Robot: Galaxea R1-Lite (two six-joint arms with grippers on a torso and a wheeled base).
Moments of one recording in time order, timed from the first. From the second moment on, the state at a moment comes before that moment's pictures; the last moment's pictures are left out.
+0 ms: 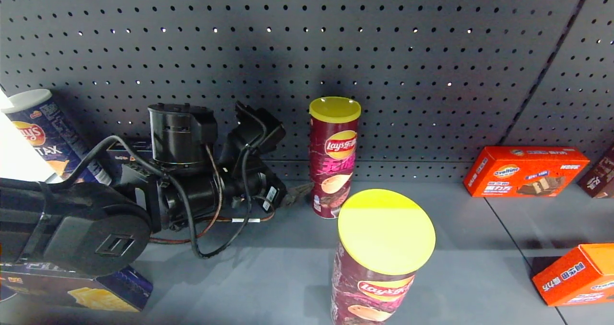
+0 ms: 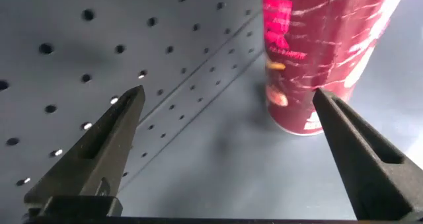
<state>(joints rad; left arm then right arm) -0.51 1.76 -0.94 -0.57 -0.13 0.36 0.74 0.00 0.00 0.00 -0.01 0.00</state>
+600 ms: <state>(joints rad) -0.48 1.74 -0.93 -0.57 -0.07 0.37 0.74 0.00 0.00 0.00 -0.01 0.00</state>
